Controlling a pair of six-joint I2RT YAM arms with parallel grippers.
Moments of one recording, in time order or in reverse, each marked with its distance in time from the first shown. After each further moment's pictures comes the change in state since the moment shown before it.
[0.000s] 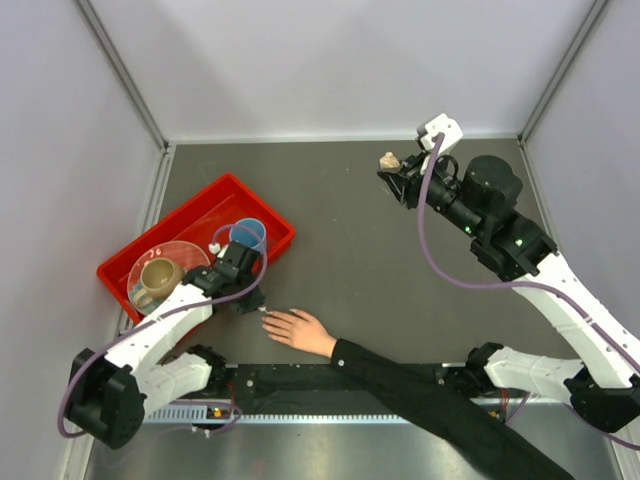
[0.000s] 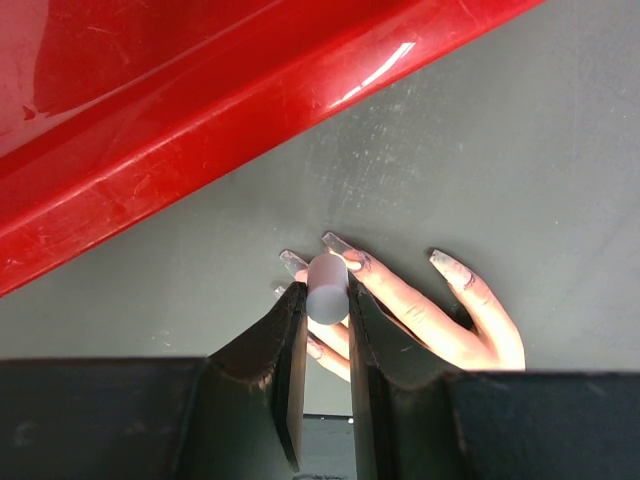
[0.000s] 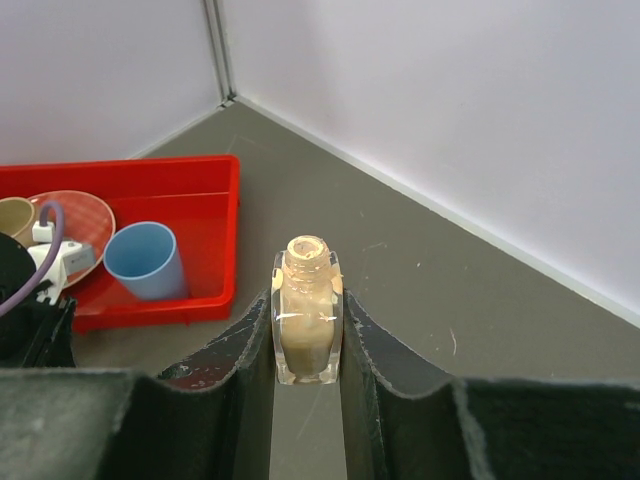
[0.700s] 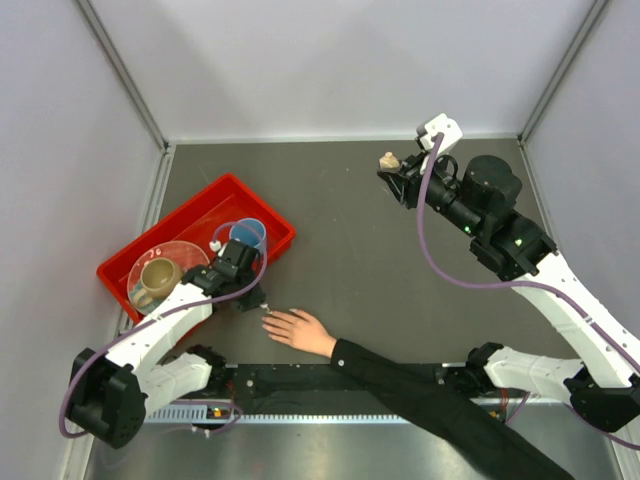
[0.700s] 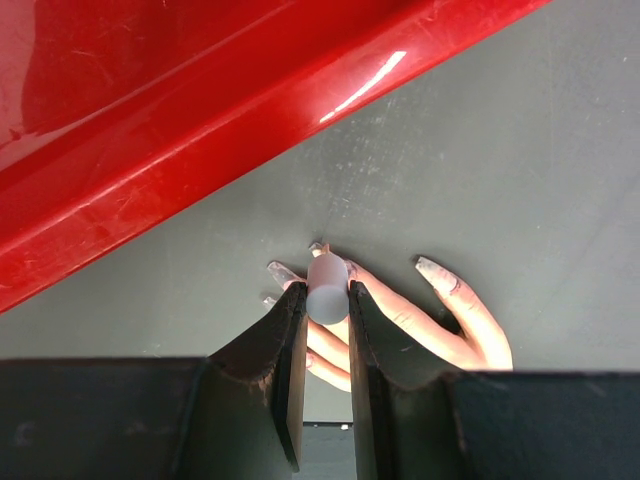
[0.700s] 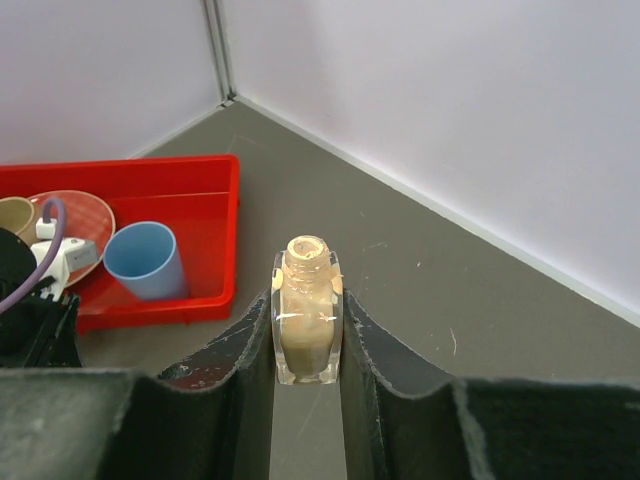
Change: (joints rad) left arm 0.015 0.007 0.000 0.033 0.017 0.021; right arm 0.000 0.003 0.000 0.000 0.000 0.000
